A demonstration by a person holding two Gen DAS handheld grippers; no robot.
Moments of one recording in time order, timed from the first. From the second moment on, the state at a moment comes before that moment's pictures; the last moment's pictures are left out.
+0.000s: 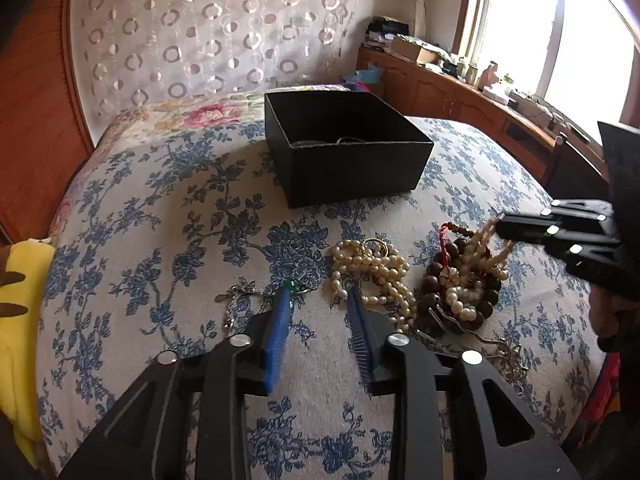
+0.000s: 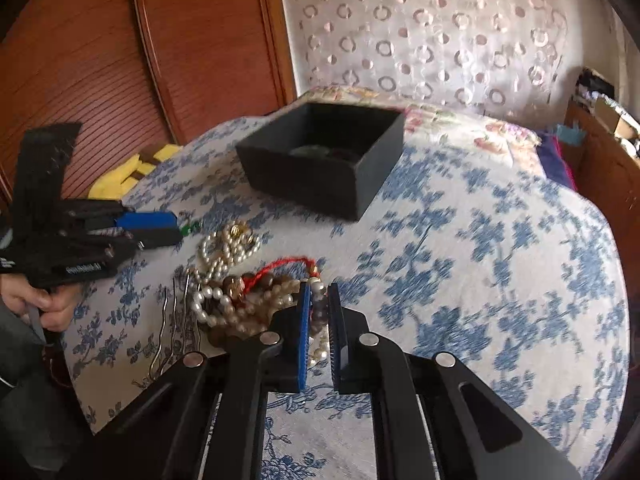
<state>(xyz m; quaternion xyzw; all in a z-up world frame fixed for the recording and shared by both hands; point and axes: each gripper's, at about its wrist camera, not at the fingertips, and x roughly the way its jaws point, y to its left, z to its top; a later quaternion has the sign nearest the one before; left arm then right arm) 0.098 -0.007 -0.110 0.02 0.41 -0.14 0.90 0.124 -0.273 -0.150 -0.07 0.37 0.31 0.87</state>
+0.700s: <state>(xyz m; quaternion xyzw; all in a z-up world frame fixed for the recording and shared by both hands) 0.121 -0.034 -0.119 0.08 0.42 -0.12 0.90 0.109 -0.289 -0.095 -0.07 0.29 0.30 0.91</state>
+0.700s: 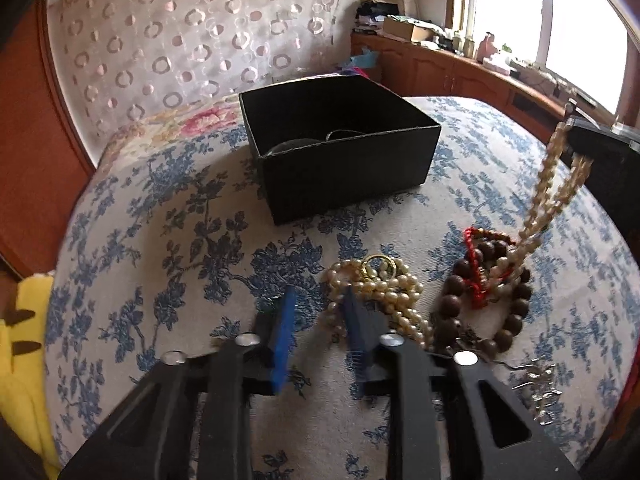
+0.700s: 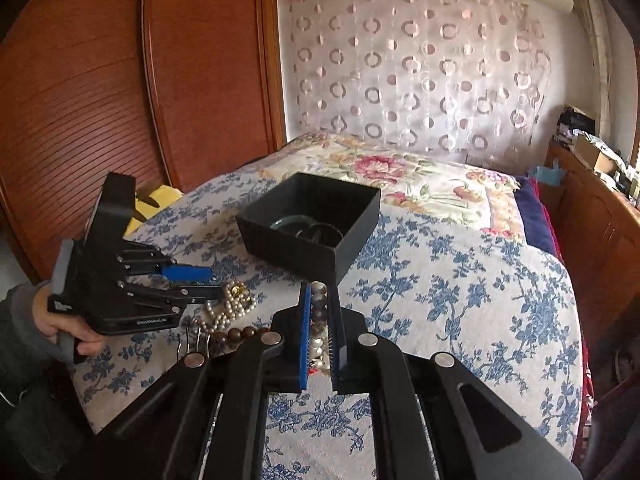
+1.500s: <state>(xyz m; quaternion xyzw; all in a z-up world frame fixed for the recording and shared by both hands) 0.110 -0.020 -0.033 0.03 0.34 -0.15 0.93 0.113 -0.284 -0.053 -0.08 0.25 0.30 0.92</state>
